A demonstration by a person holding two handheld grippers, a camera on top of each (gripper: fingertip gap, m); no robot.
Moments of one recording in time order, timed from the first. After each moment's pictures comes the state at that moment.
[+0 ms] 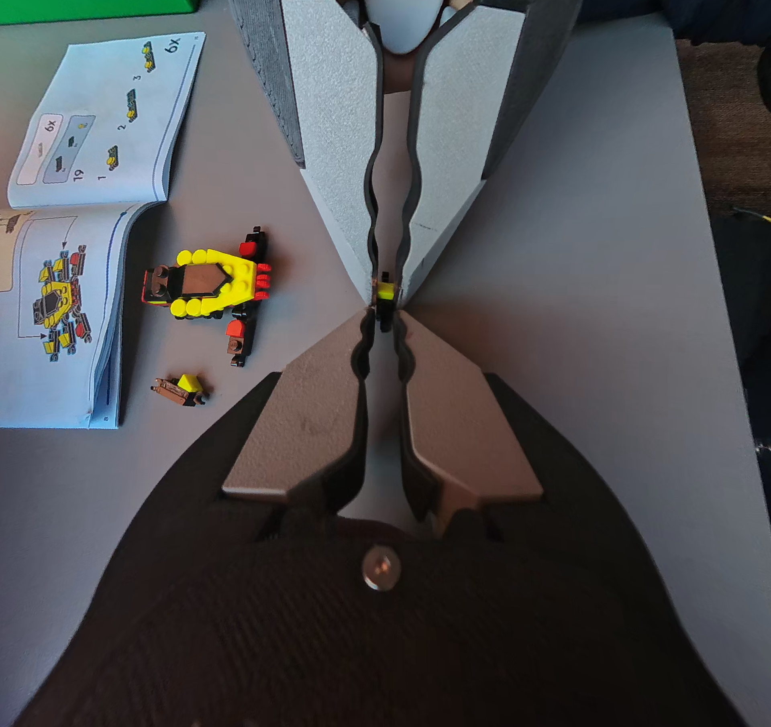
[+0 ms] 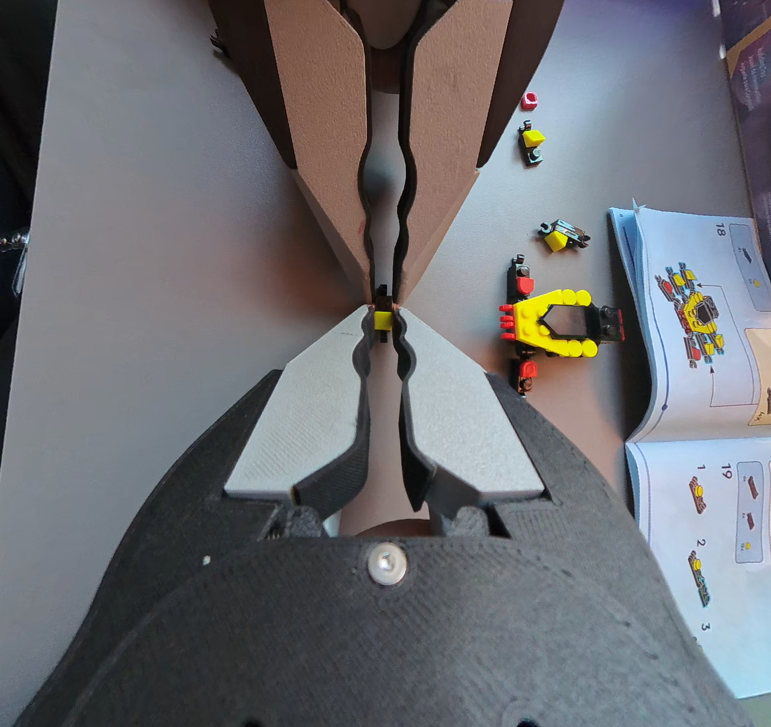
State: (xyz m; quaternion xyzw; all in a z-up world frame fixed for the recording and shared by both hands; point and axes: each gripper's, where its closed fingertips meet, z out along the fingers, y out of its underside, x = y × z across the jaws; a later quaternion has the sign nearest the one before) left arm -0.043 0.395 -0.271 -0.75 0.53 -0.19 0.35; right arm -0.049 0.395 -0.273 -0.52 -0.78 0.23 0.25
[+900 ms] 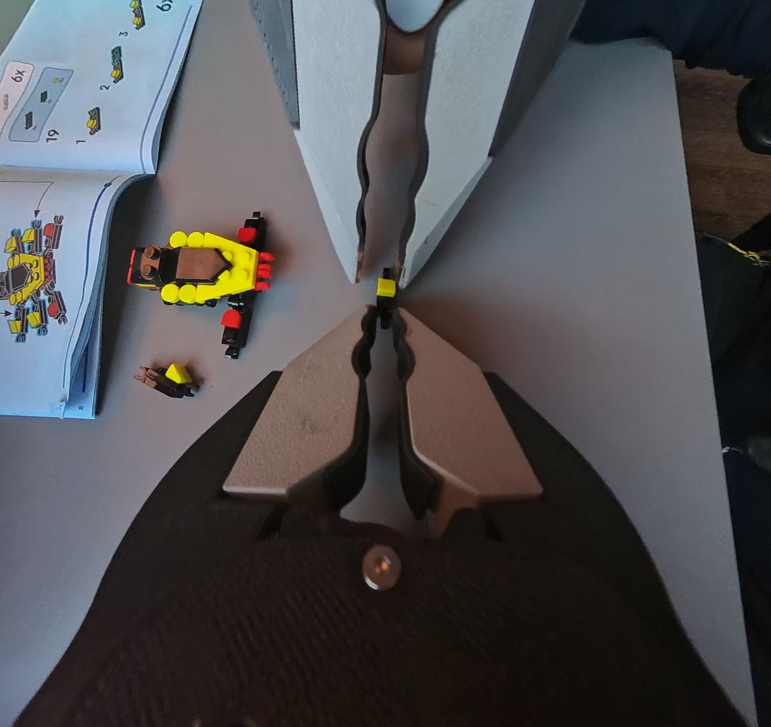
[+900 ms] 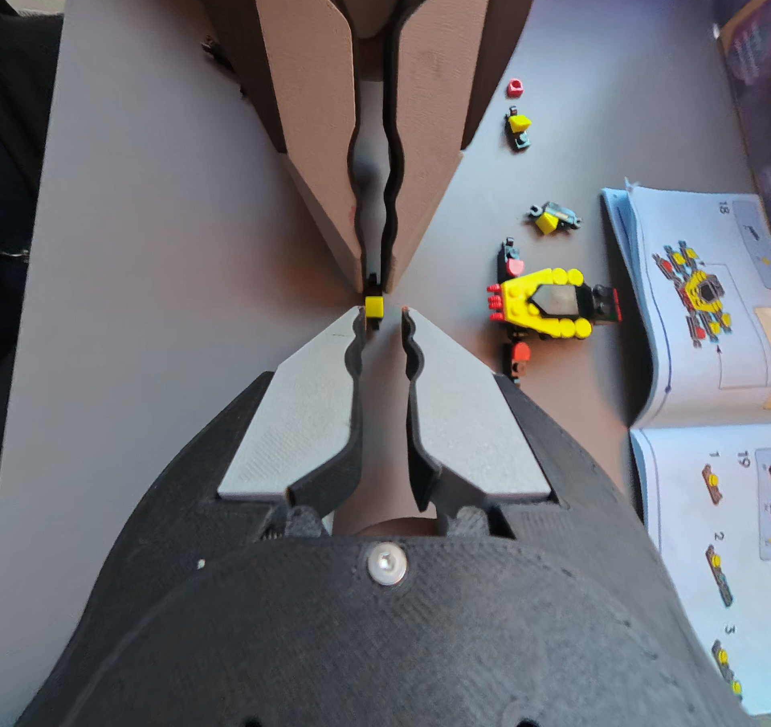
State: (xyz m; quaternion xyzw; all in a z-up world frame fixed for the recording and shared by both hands) left arm -0.044 0.397 -0.273 -0.77 0.50 -0.21 0.33; right arm -0.043 0.403 -0.271 -0.53 -0.77 0.26 0.24
